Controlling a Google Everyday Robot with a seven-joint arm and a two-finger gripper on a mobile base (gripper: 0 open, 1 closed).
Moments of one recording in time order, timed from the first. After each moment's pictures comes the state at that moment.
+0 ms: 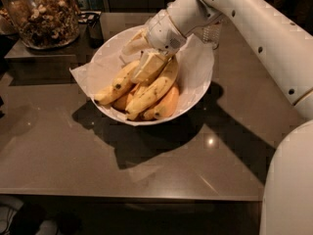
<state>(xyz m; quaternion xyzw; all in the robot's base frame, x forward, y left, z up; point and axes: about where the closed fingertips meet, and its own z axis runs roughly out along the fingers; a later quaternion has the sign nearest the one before) 0.616 0.046 0.910 -0.76 0.51 0.24 0.33</state>
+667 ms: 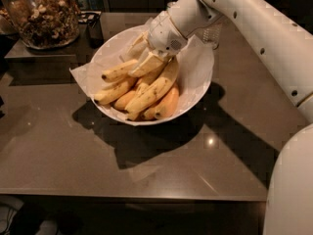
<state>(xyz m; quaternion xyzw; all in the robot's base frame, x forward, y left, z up) 0.615 0.042 0.908 -0.76 0.51 0.23 0.33</state>
